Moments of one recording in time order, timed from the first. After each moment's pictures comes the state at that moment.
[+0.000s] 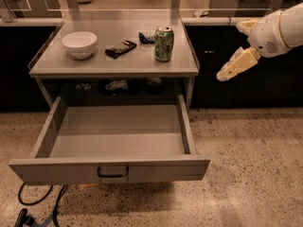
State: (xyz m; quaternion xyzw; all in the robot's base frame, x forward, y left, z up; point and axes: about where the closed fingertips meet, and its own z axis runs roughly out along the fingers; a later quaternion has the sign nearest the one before) arm 0.639 -0.233 0.943 -0.52 0.74 0.06 0.43
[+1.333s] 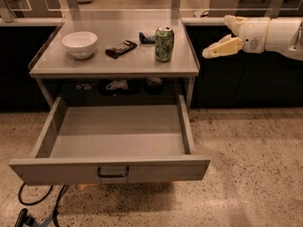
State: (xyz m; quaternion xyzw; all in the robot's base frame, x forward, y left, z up) arm 0.729 -0.218 0.950 -0.42 0.66 0.22 0.58
